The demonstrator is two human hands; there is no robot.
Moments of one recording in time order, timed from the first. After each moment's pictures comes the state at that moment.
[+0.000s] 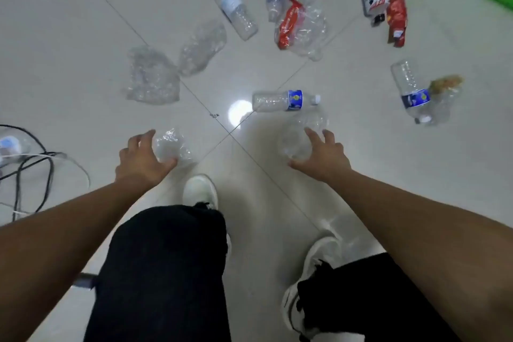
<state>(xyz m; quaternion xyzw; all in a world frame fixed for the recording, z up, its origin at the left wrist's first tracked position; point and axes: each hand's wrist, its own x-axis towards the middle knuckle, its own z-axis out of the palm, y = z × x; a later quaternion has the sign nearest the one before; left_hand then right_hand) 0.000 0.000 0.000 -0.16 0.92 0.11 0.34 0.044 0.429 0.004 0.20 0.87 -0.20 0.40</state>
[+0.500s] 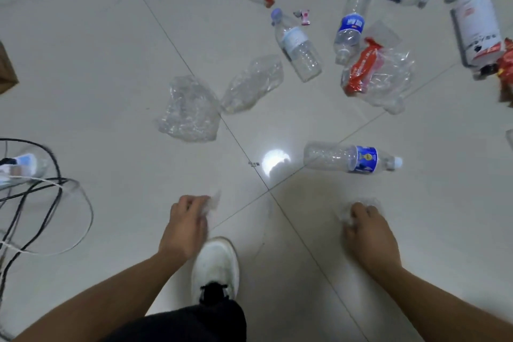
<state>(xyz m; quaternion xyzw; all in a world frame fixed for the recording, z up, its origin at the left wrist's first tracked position) 0.062 -0.024 -0.197 -0.09 0.95 0.17 0.23 0.061 0.419 -0.196 0.12 0.94 -0.18 0.25</state>
